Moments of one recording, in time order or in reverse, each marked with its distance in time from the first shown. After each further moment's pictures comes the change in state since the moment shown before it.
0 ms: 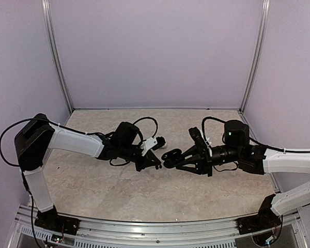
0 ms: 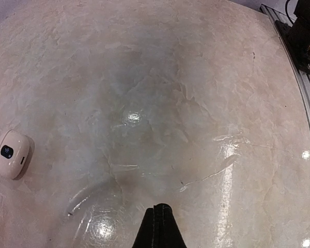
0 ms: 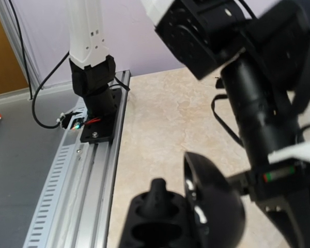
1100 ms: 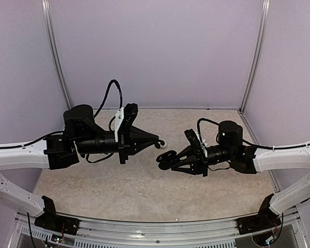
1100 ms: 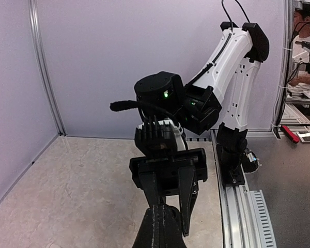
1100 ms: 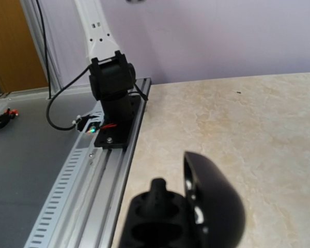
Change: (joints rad) left arm -0.212 -0.668 -0.156 0.181 -0.110 -0.209; right arm -0.005 0.128 0.005 0.174 -0.106 -0.014
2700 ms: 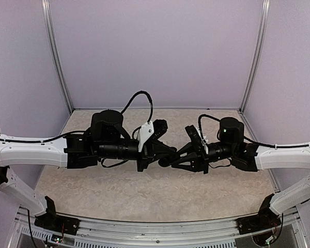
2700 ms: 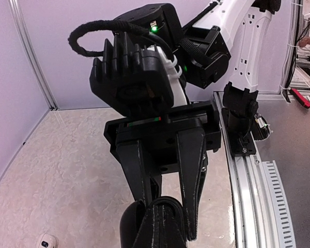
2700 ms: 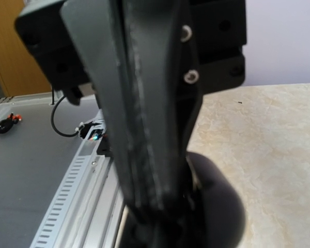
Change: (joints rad) left arm -0.084 0.208 0.111 -0.108 -0.075 0.111; right arm 0.000 -0.017 0.038 -0.031 -0.012 0.003
